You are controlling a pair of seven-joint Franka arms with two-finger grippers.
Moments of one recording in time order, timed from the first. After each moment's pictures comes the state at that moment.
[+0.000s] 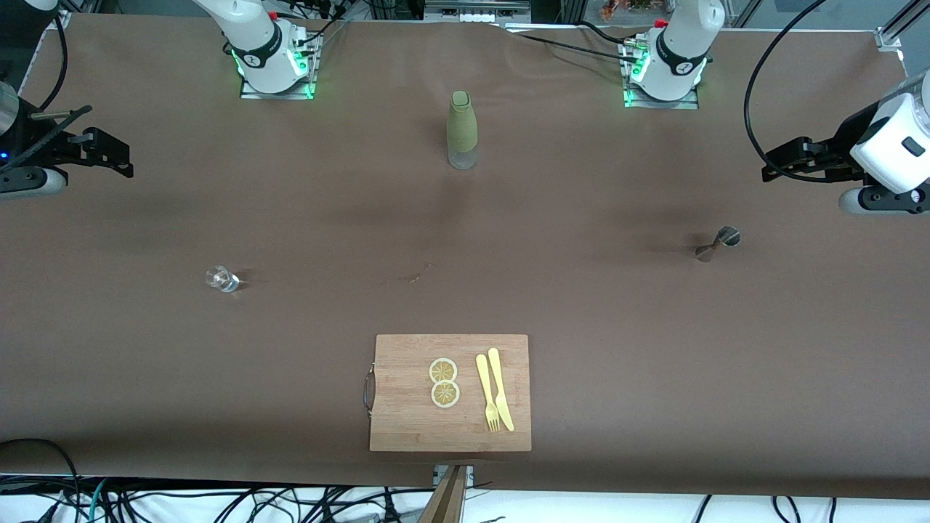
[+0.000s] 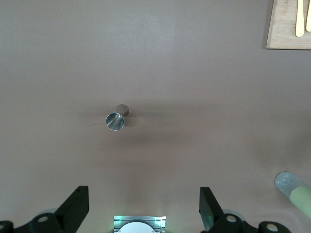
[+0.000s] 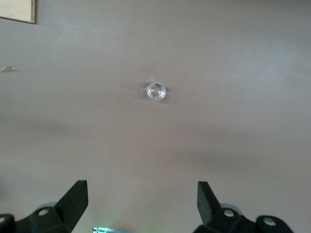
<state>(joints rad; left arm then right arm) -0.01 0.13 -0.05 -1.40 -0.04 1.35 -0.10 0.06 0.02 -0.06 -1.62 -0.05 1.56 -0.17</state>
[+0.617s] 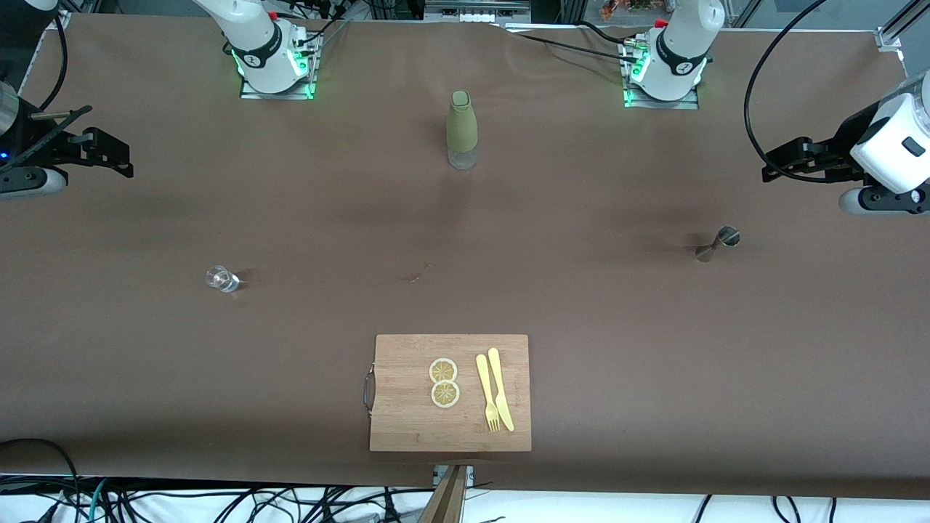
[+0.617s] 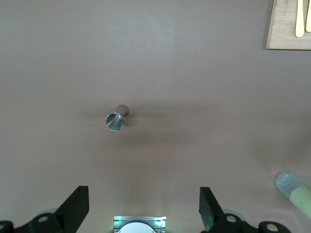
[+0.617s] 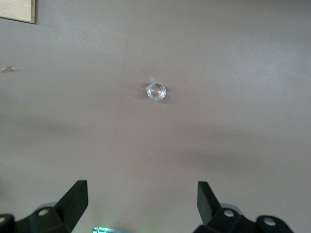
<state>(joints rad) -0.01 0.13 -0.05 -1.40 -0.04 1.35 -0.10 0.06 0.02 -0.06 -1.62 -0.05 1.56 -0.17</state>
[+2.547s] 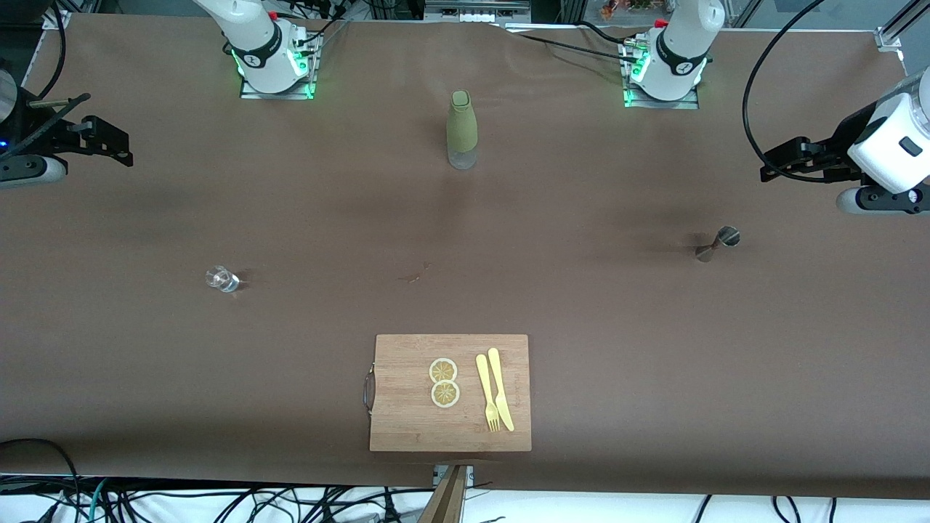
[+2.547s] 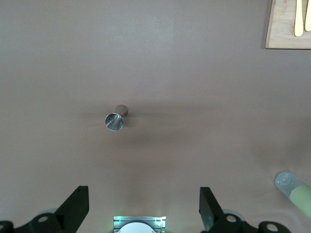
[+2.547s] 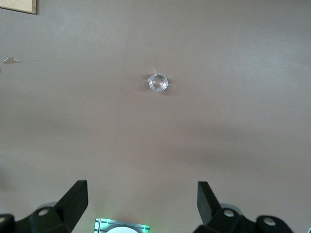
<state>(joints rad) -0.02 0.13 -0.05 -1.40 -0.04 1.35 -0.10 0.05 -0.01 -0.05 -1.64 -0.05 1.53 -0.17</state>
